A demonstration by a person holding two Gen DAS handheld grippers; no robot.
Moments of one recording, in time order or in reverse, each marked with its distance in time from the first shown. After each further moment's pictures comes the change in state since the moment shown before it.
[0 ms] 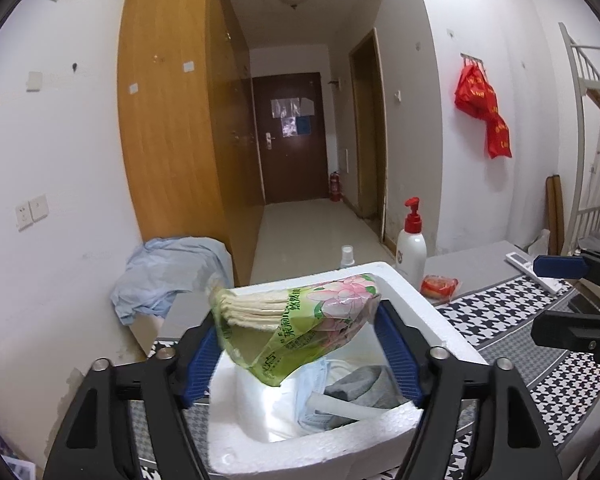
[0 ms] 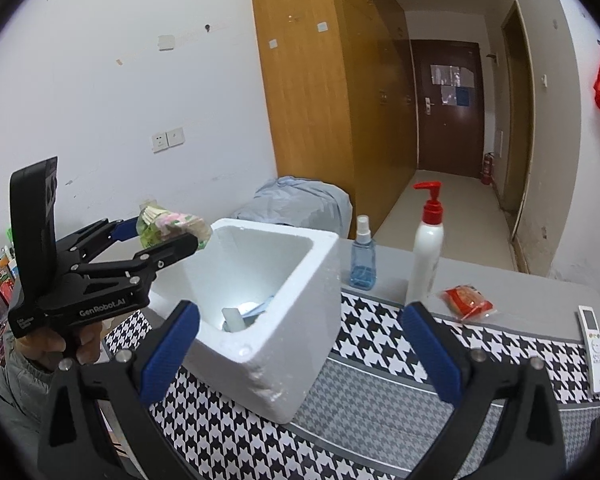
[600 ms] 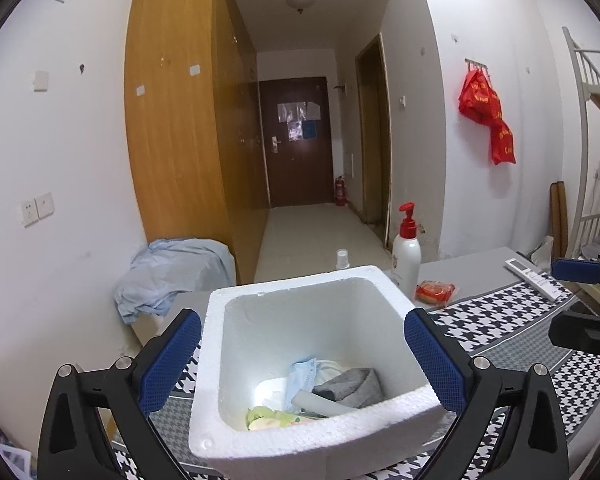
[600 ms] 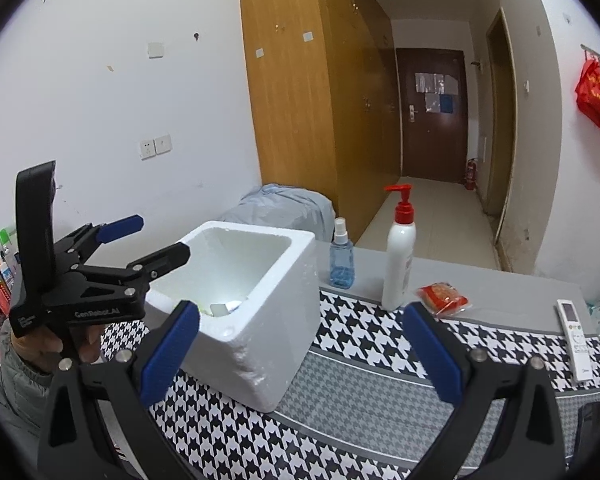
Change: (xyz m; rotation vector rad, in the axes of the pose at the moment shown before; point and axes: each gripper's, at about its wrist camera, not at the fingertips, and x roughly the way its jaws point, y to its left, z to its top) left arm -0.014 -0.015 -0.004 -0.016 -0.029 0.025; right arm -0.027 -0.003 -0.010 -0.008 -0.038 -0.068
